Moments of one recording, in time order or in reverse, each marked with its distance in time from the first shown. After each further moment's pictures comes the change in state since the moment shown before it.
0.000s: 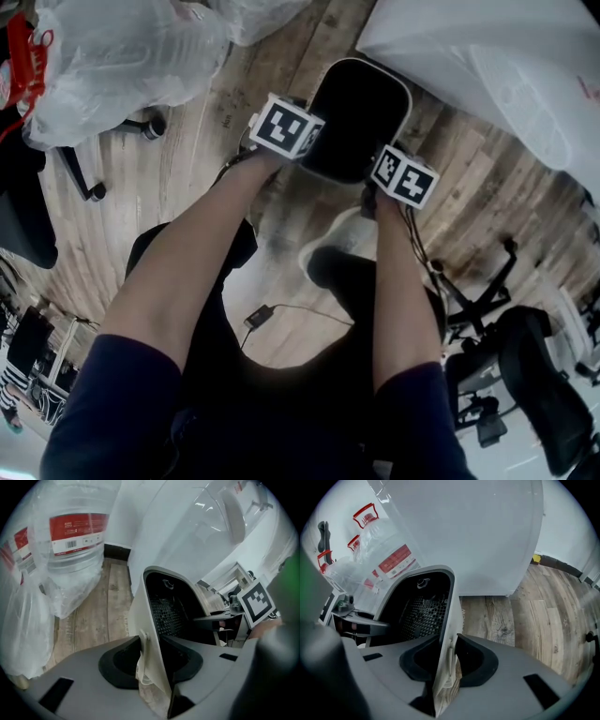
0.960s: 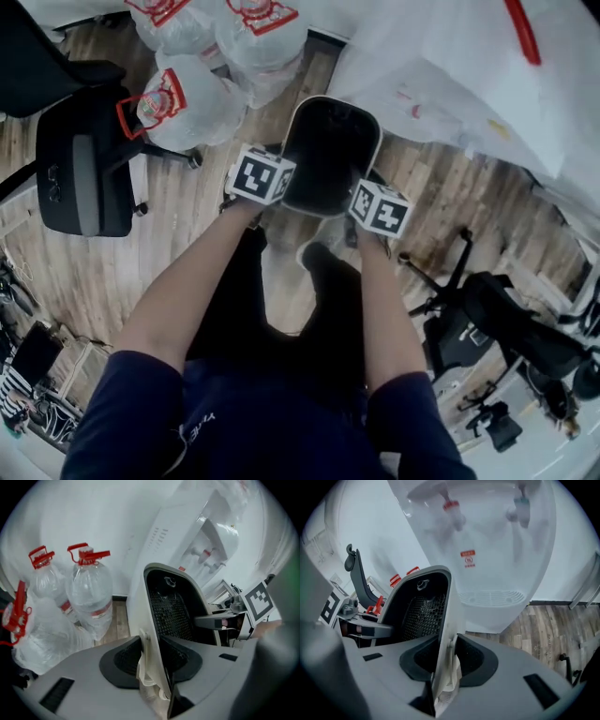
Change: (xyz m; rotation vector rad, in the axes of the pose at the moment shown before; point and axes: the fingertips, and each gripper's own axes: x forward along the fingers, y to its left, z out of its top) left arm -0.331 -0.115 0.093 -0.019 -0.085 0.028; right arm -0.328 0.120 0.117 -0.052 -0.132 0.052
